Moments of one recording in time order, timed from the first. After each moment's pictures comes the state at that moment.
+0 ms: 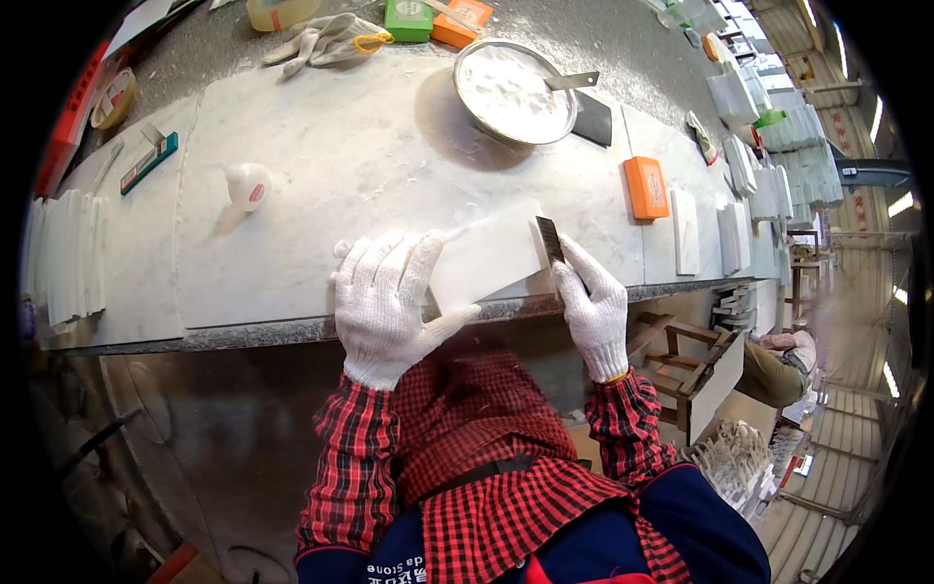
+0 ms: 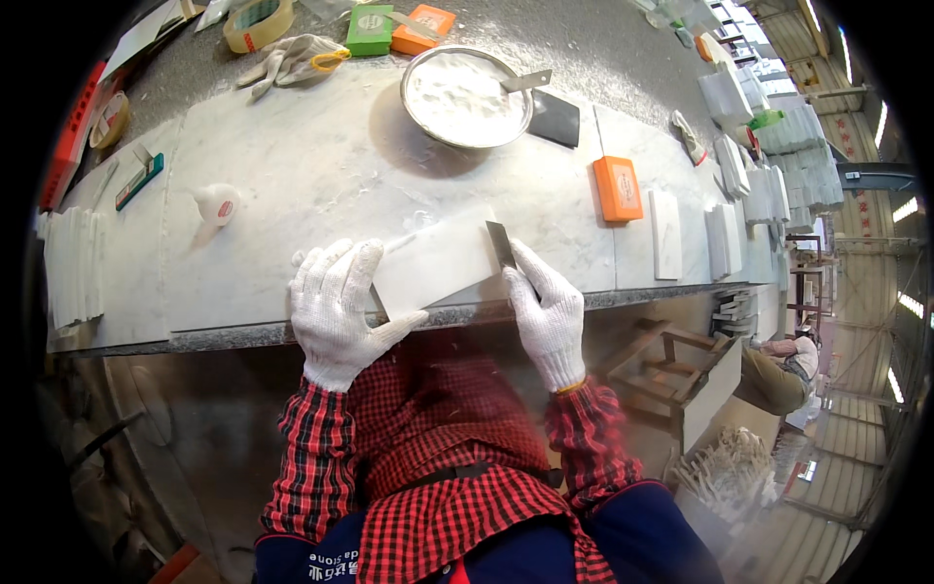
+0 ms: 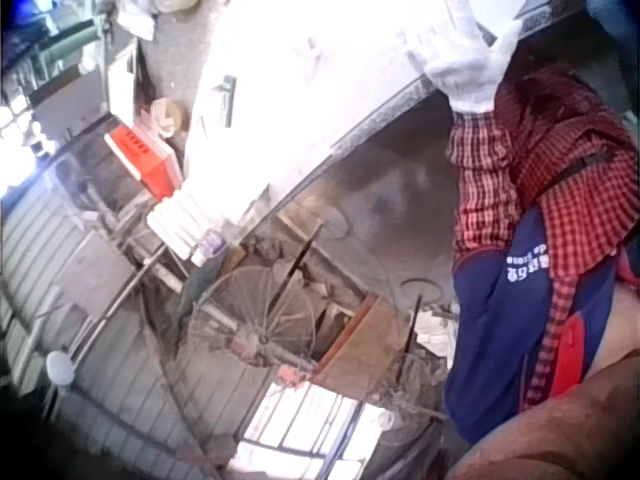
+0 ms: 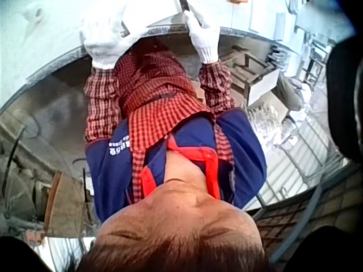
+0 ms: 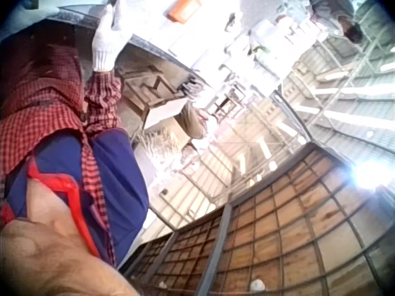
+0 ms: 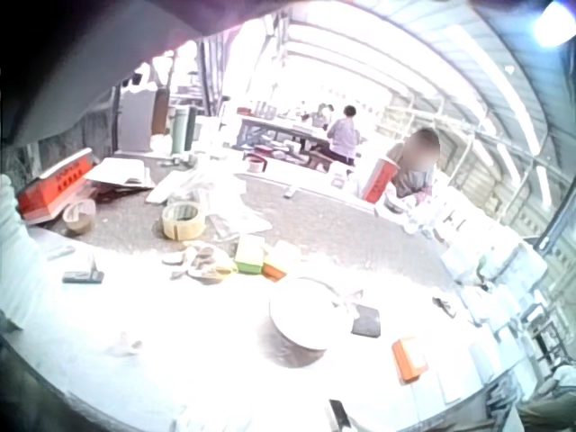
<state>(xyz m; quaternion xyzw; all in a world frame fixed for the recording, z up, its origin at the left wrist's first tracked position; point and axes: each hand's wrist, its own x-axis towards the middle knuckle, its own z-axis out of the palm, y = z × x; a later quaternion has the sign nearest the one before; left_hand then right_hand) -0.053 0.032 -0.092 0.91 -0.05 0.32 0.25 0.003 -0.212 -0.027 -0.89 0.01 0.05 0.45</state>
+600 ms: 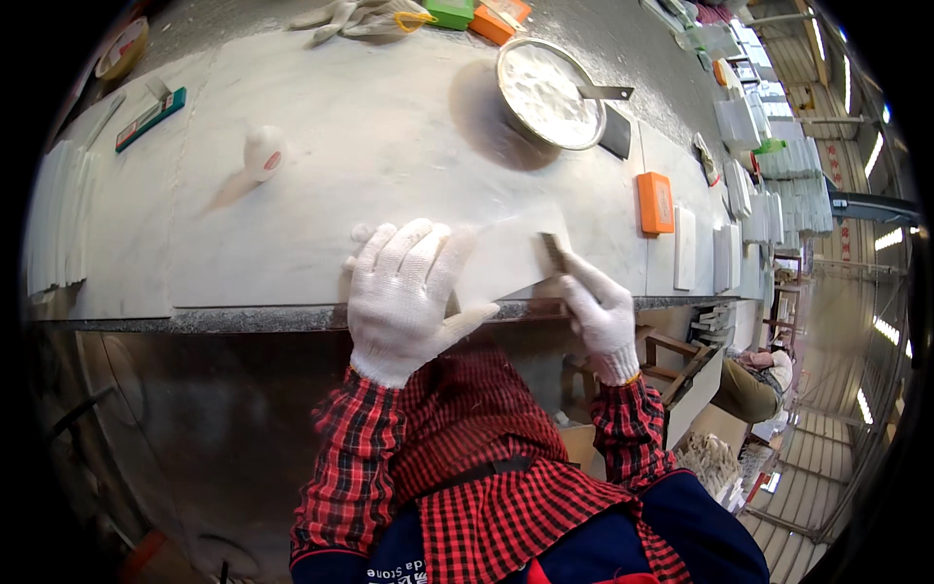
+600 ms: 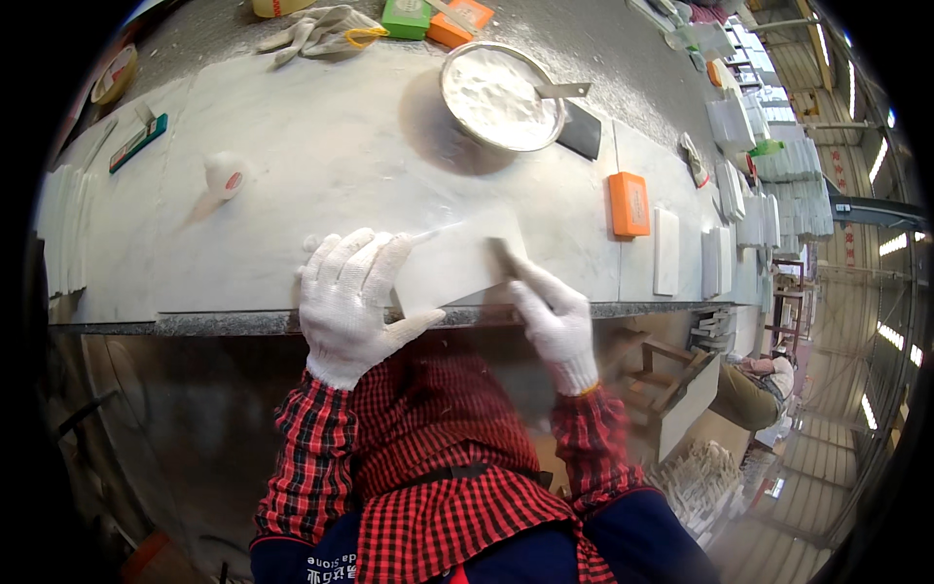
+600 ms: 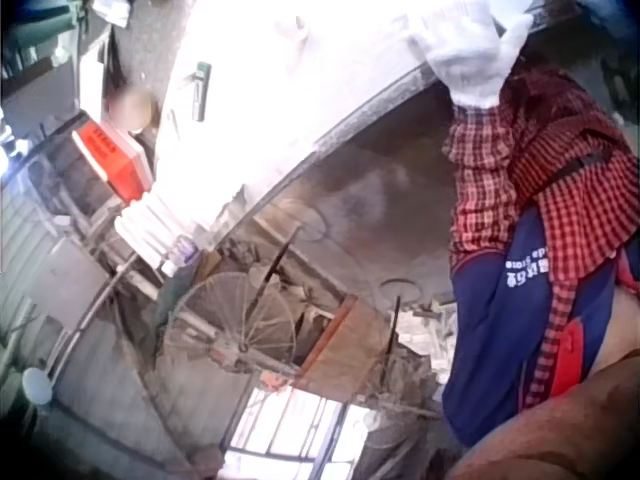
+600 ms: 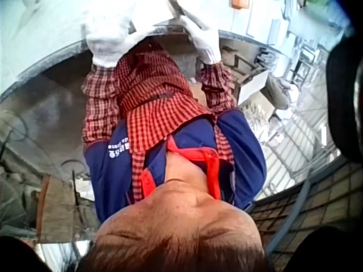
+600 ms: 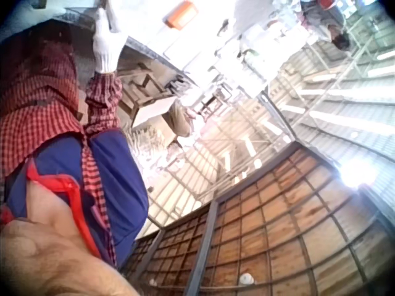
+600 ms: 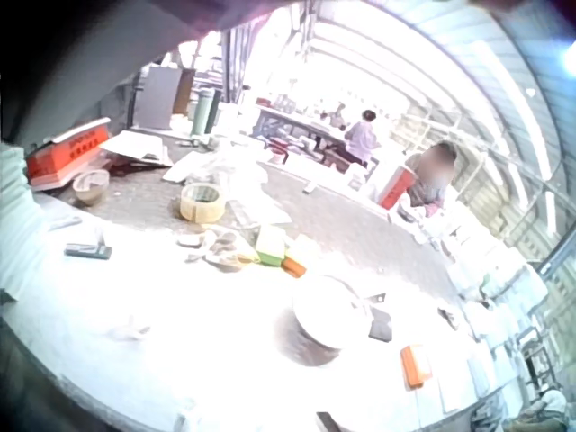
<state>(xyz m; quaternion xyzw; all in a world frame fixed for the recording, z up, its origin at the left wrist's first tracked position) -0.053 0.036 -0.096 0.91 -0.04 0.32 0.27 0.004 -0.211 -0.019 -0.86 0.03 0.15 0.49</state>
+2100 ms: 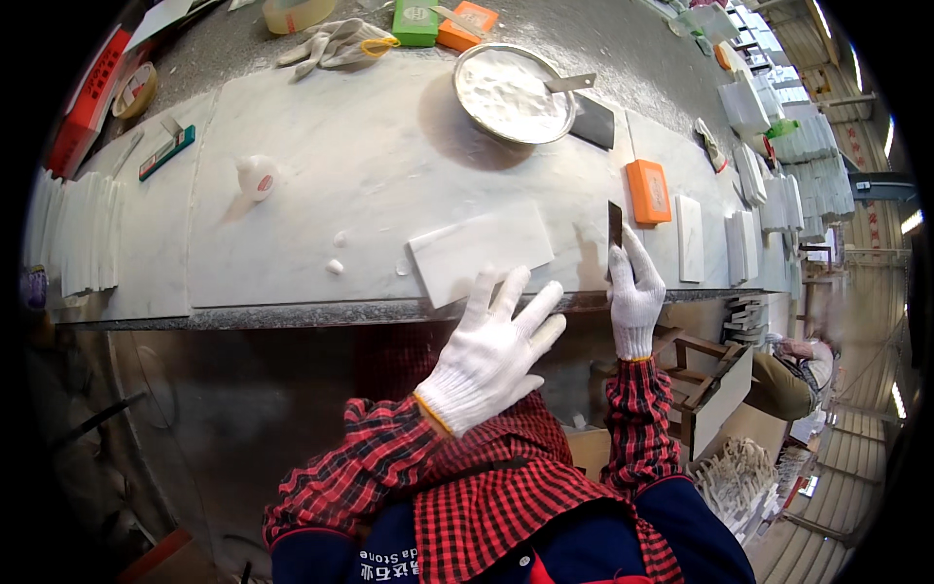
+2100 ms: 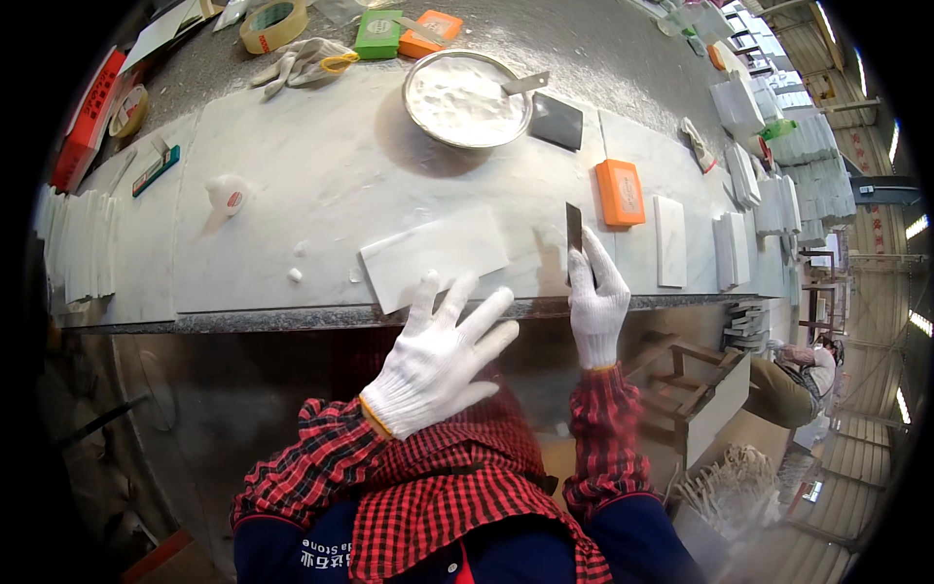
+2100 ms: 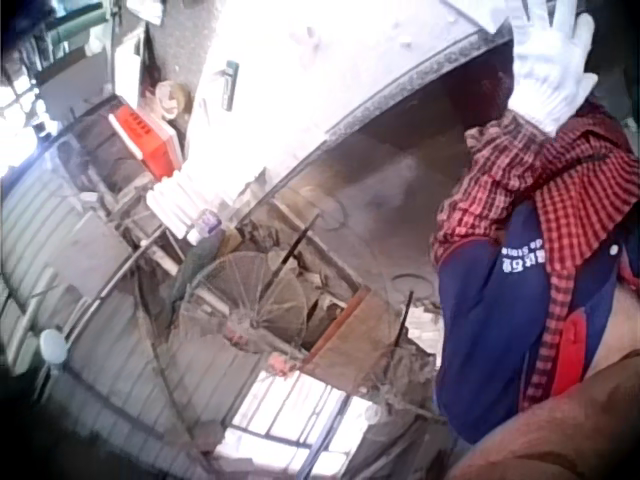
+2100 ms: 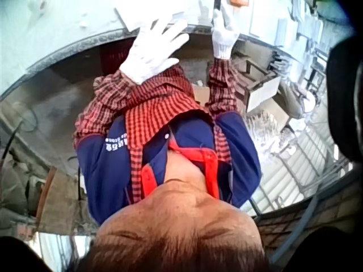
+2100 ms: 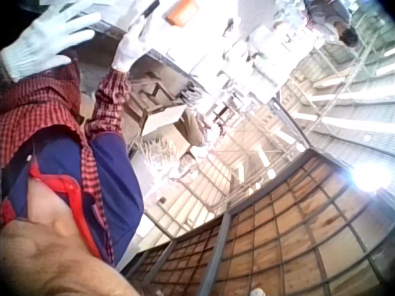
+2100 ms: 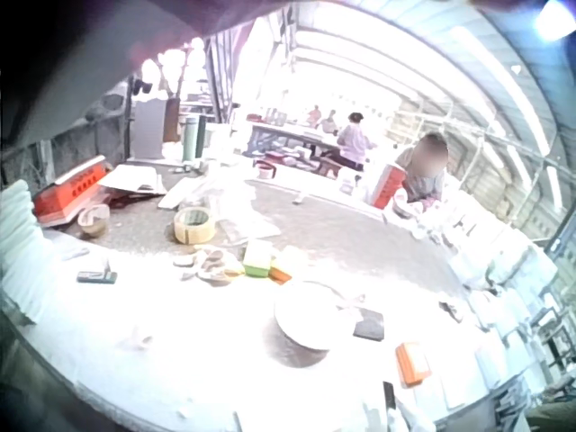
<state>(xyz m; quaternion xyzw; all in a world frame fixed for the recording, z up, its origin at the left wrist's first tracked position) -0.069 -0.049 -0.038 0.92 -0.25 0.04 0.31 0.028 -0.279 -0.043 -0.85 0.06 -0.04 0.53</state>
